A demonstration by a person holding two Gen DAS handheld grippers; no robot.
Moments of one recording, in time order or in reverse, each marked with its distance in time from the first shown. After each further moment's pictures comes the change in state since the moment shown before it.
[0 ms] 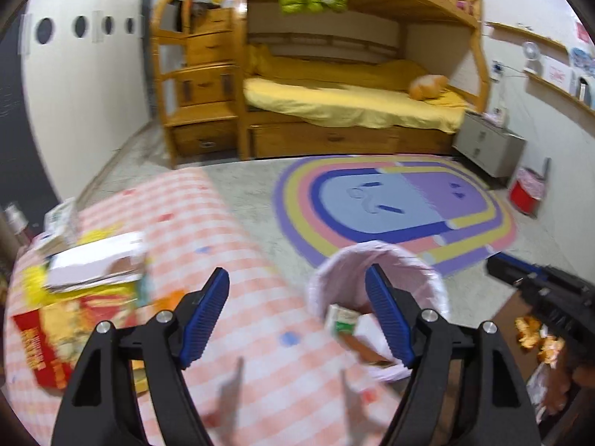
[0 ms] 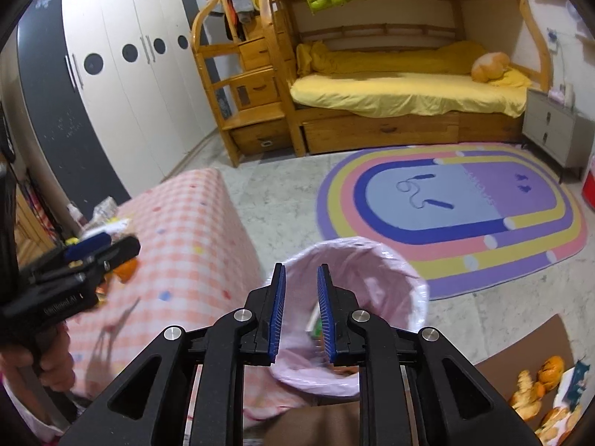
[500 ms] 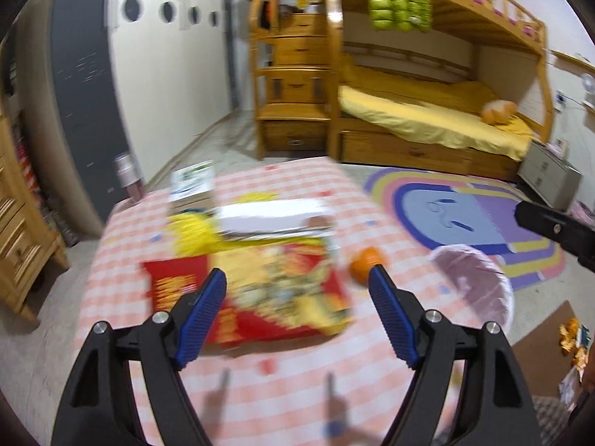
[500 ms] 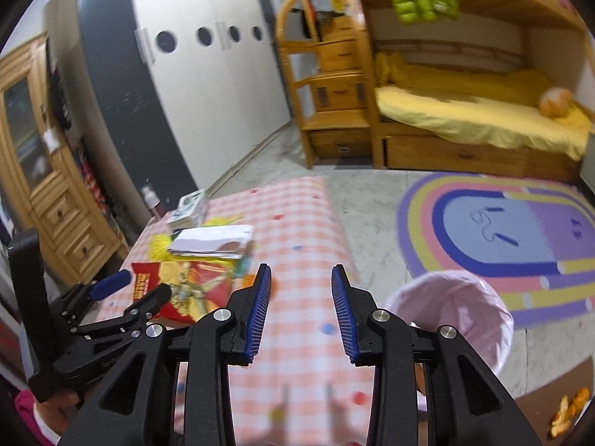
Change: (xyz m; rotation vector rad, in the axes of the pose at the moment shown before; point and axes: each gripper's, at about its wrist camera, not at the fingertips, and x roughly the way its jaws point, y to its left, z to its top) left arm -0.072 0.131 -0.041 -0.153 -0.023 0.232; right arm 0.000 0.164 0.024 -0.180 -0.003 0.179
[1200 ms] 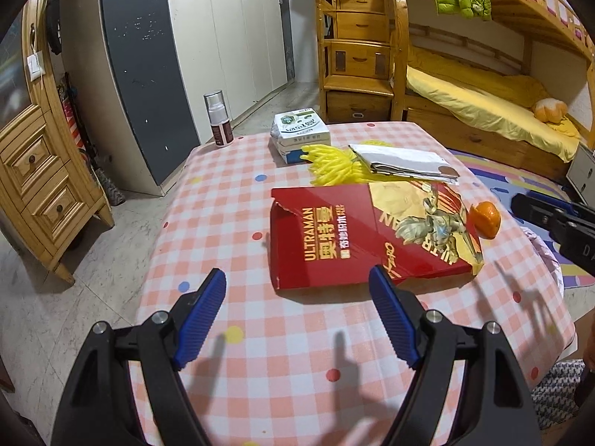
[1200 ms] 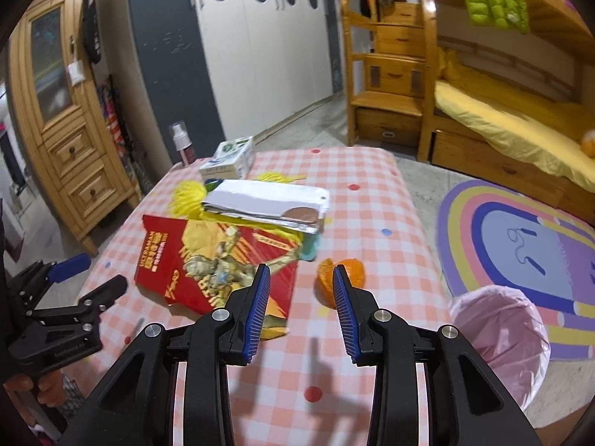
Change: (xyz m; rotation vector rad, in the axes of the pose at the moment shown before) left arm 0.004 0.086 -0.037 -0.068 0.100 0.157; right arm 0.078 0.072 -0.018 -0.180 0.103 0.073
